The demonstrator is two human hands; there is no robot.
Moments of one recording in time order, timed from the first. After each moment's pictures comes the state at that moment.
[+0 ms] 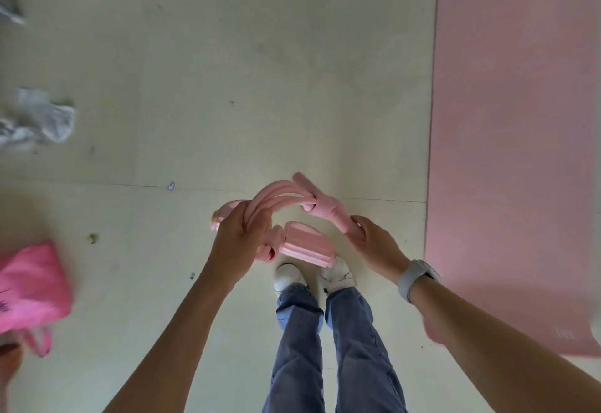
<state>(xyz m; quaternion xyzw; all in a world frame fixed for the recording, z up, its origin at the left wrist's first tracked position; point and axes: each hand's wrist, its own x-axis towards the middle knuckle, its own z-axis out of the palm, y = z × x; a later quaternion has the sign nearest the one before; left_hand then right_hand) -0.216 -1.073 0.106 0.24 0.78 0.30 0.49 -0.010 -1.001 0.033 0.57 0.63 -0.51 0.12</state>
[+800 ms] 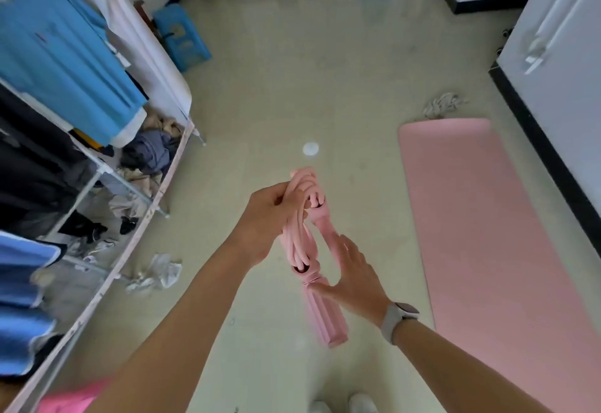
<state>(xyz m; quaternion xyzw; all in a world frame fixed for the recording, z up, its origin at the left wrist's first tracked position) -0.195 -0.984 0.535 0.36 0.68 0.44 0.45 -0.046 -0.966 0.389 0.44 0.79 -0.41 -0.10</state>
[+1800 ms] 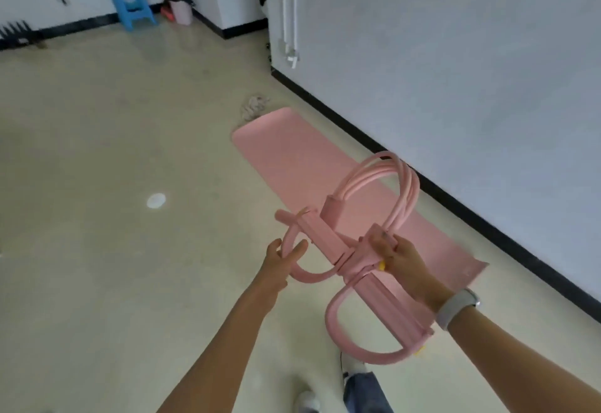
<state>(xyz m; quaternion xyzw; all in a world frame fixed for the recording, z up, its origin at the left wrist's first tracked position) -0.097 -1.073 0.422 0.40 0.57 0.19 0.69 0.109 -1.146 0.444 0.69 0.34 -0.48 -0.41</state>
